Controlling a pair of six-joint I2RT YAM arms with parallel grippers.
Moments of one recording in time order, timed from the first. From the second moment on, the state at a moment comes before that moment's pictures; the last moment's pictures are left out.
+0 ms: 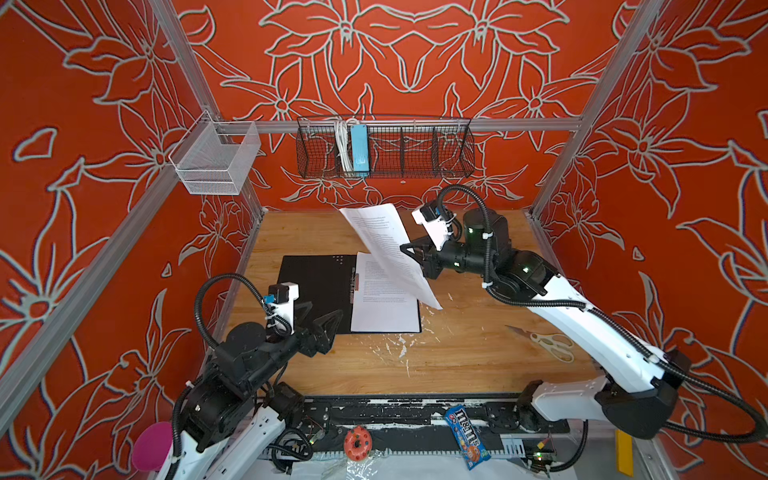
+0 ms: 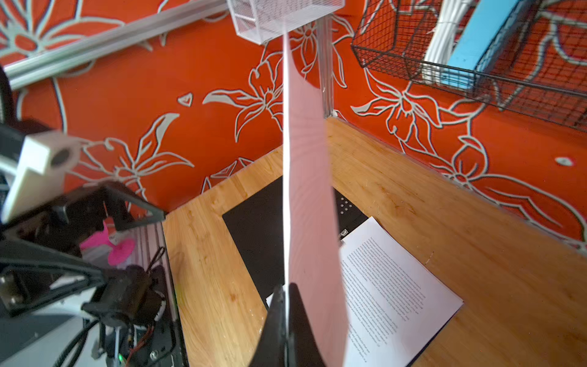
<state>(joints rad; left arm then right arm) -0.46 0.27 0.78 -0.75 0.05 -0.42 0.72 1.34 1.49 -0.48 -0.29 0.16</state>
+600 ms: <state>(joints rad) -0.46 0.19 0.71 -0.81 0.11 -0.38 0.45 1.70 1.18 -0.36 -0.33 0.45</state>
